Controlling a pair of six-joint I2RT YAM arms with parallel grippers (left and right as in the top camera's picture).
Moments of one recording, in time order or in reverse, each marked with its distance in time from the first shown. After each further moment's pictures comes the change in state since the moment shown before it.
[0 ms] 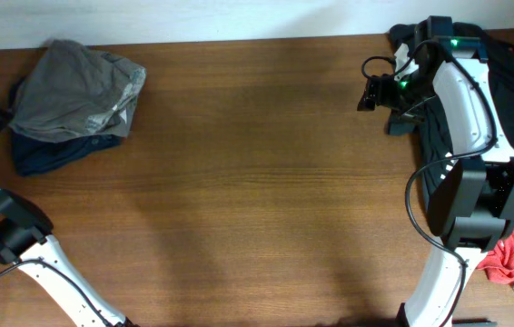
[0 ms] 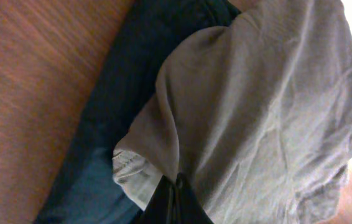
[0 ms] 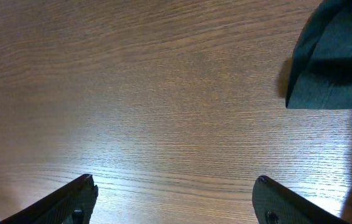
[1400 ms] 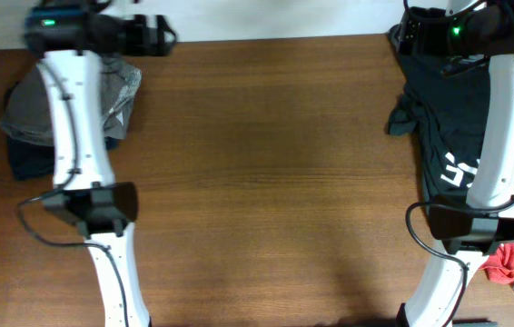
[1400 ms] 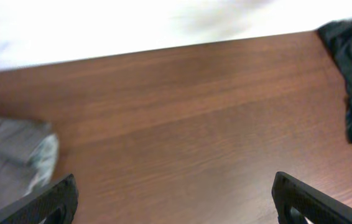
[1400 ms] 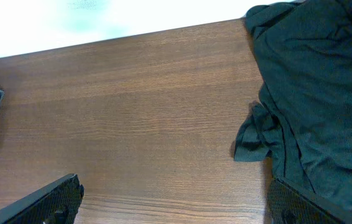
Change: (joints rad) left arm -0.693 -0.325 0.000 -0.048 -0.129 0.303; right arm 0.000 -0.022 0.755 -0.330 0.096 -0.052
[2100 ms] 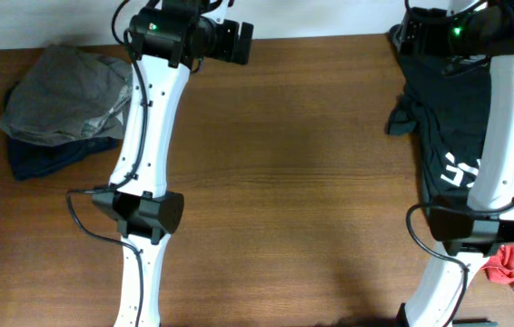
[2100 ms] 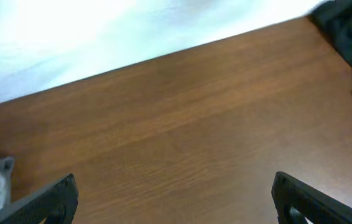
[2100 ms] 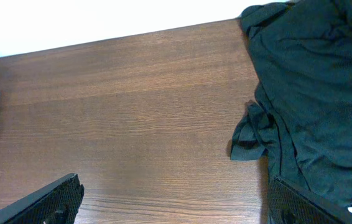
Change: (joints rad) left arm -0.294 0.000 0.000 0.077 -0.294 -0.082; right arm 0.000 -0.017 0.000 -0.002 0.014 0.000
